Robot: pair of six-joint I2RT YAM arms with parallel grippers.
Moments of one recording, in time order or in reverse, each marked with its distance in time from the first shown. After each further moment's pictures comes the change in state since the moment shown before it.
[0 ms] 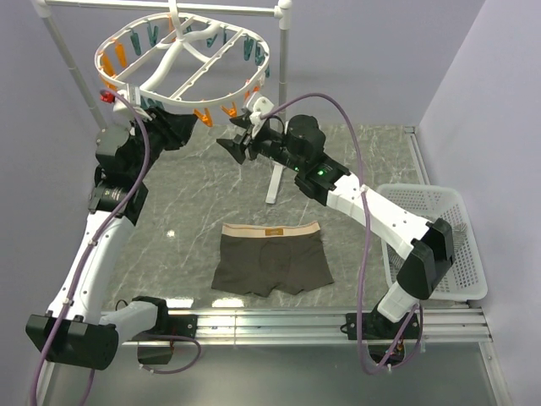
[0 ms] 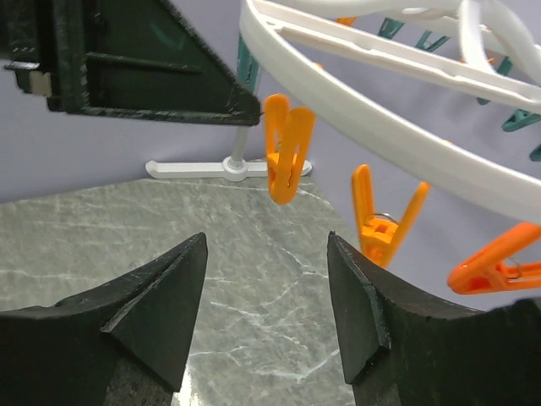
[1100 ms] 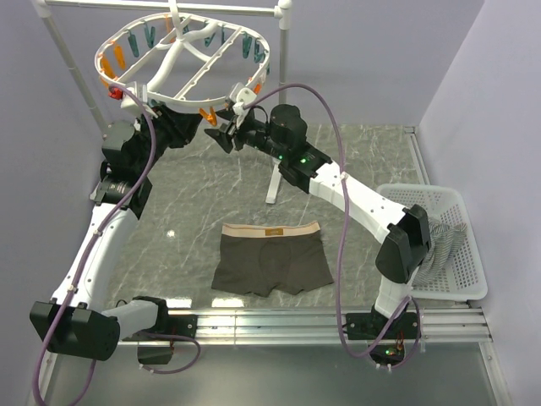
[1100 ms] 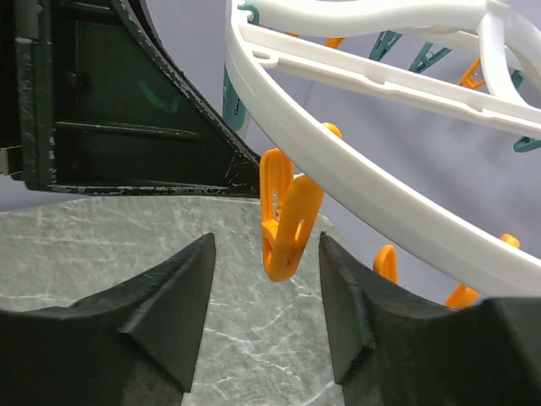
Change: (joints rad) left arm 0.000 0.057 0.001 0.045 0.038 -0.002; right arm 0.000 0.175 0.185 -0.011 -0.027 -0.016
